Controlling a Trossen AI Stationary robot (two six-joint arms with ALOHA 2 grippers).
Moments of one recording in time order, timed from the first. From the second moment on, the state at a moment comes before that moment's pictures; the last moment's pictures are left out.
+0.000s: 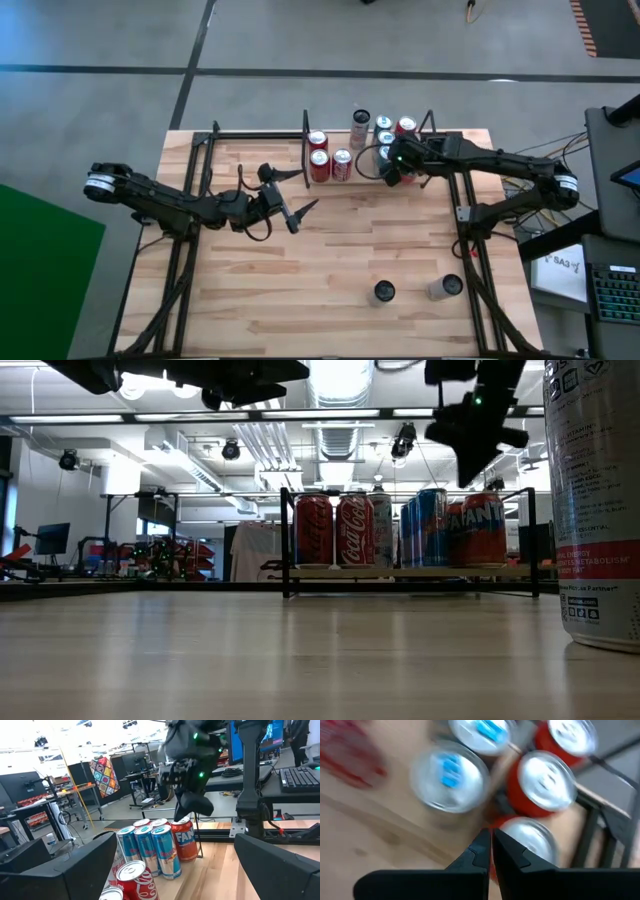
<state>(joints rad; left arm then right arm) -0.15 1.31 0.66 0.75 -0.62 0.26 -0.34 1.29 1.16 -1.02 0.46 0.58</state>
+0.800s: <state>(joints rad) -0.15 1.31 0.66 0.75 -0.62 0.28 -0.41 1.30 1.16 -1.05 0.46 0.58</state>
